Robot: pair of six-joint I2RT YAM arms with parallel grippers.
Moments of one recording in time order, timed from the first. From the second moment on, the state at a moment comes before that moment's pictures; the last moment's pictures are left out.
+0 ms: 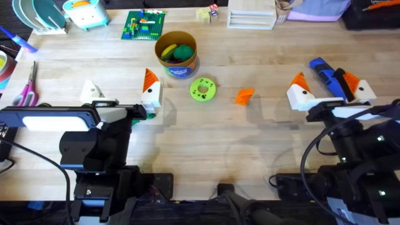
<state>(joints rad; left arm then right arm) 0.00 0.00 0.01 -0.02 0.00 0.00 0.00 0.00 0.01 -0.10 -0.02 0.00</state>
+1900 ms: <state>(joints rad) -0.04 1.08 0.96 -1.17 -0.13 0.55 0.00 0.51 0.78 -0.76 -0.03 0.07</state>
